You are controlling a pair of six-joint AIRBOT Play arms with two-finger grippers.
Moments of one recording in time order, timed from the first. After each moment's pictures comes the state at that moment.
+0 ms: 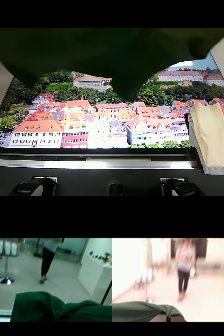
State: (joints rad) left arm -0.01 -0.76 1.77 1.38 -0.93 -1.67; right arm 0.20 -0.73 1.77 -1.74 0.75 1.71
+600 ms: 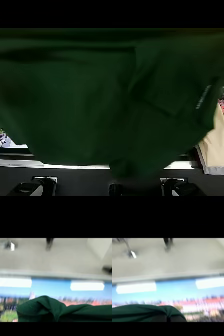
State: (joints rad) left arm -0.02 -0.86 1.71 1.44 -1.18 -1.64; right arm 0.20 -0.91 1.80 -1.83 1.22 1.82
